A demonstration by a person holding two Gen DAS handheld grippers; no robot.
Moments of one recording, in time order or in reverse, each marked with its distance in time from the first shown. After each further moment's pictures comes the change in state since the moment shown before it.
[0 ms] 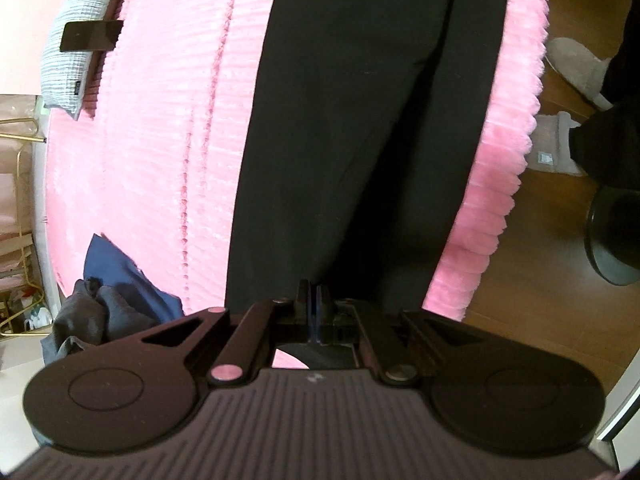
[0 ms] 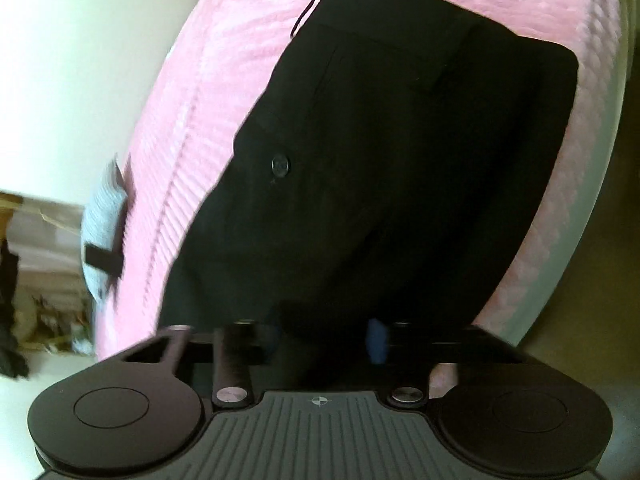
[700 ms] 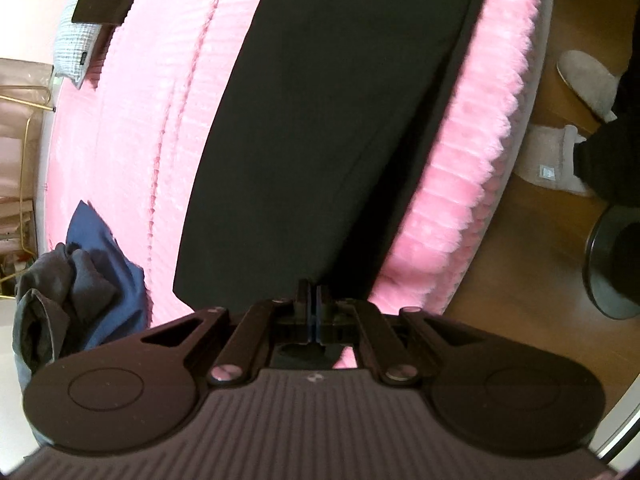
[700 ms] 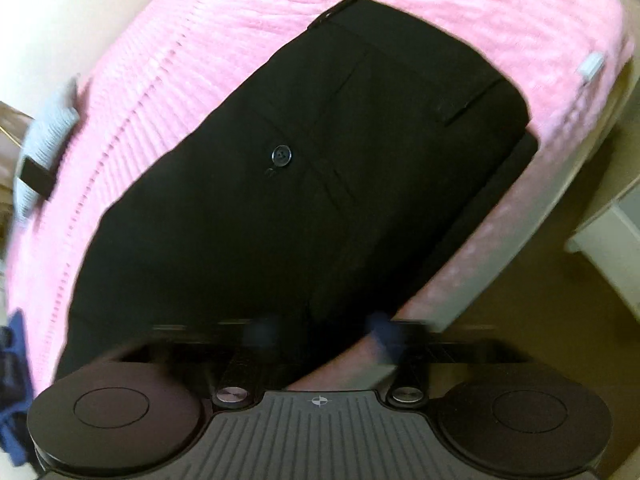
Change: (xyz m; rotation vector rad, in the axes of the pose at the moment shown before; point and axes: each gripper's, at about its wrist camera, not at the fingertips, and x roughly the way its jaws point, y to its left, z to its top) left arm 0.018 -0.054 -0.024 -0.116 -0.010 0.018; right arm 0.001 0.036 -0.005 -0.286 0.060 -0.307
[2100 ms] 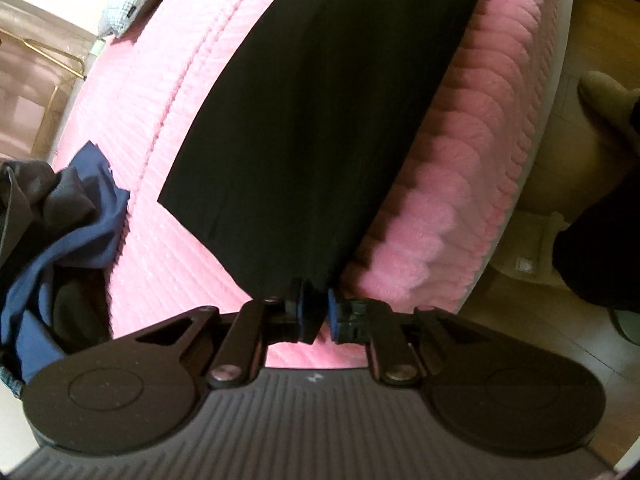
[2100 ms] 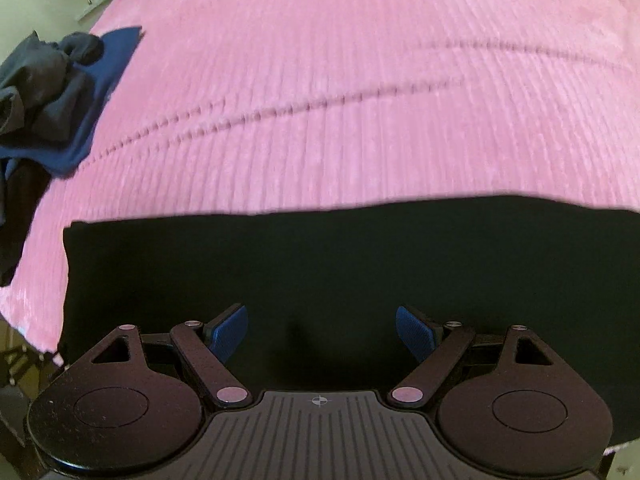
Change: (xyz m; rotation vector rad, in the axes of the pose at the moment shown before) left arm 0.058 0.003 -0.133 -0.152 -0.161 0.010; right arm 0.117 0.456 -0.195 -0.749 0.285 0.020
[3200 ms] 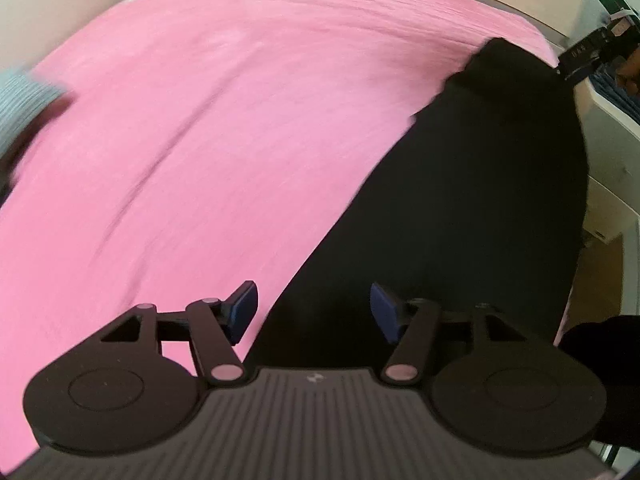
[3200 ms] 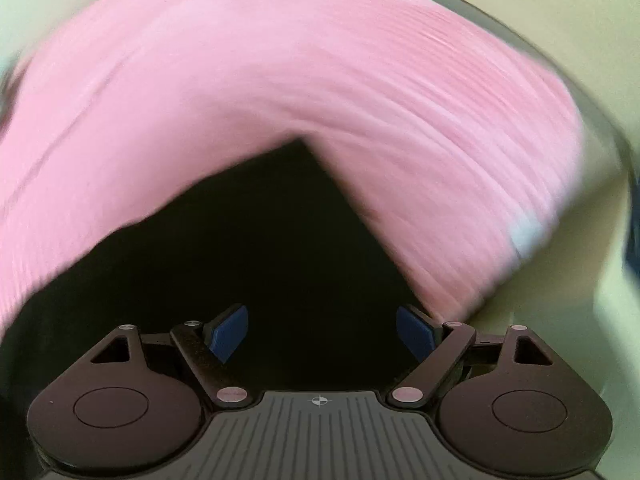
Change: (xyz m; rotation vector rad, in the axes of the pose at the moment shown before) left arm 0.013 0.011 0.506 -0.071 -0.310 -0.497; right arm -0.144 -0.517 -0.147 0.761 -0.248 -0.334
